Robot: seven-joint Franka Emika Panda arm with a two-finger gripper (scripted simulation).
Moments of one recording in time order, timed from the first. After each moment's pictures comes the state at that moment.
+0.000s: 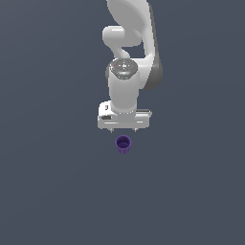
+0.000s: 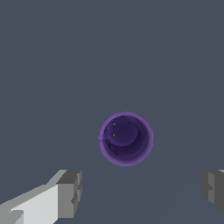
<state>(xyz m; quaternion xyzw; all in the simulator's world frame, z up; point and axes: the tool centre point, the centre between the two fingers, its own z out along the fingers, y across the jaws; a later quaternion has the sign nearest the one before) -0.006 0.004 0.165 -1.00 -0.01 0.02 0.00</state>
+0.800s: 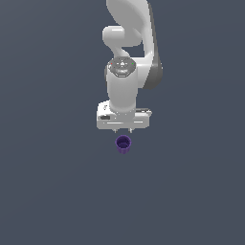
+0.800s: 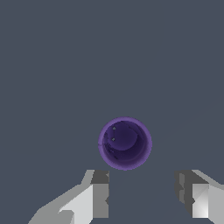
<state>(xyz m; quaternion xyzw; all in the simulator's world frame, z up) 0.001 0.003 0.170 -1.00 -0.02 0.01 0.01</state>
